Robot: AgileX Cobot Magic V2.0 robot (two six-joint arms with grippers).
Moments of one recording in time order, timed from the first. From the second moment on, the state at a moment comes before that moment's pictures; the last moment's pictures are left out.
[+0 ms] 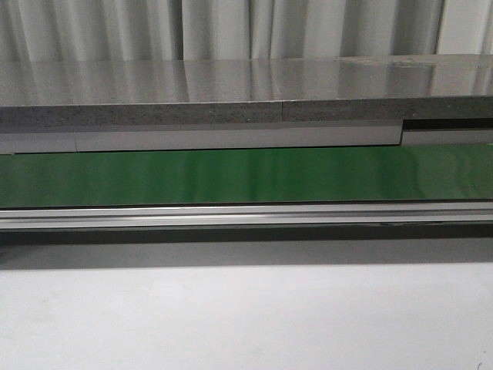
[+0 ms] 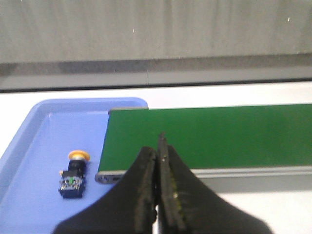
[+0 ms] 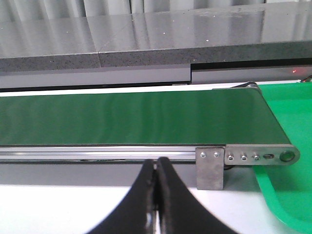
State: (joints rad) left arm -0.04 0.36 -0.60 0.04 0.67 -0.04; right arm 0.07 -0.01 0.03 0.06 0.16 0.05
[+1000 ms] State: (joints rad) left arm -0.04 0.60 -0.77 -0.02 0.90 -0.04; right arm 0.07 -0.01 0.03 0.06 0.16 0.05
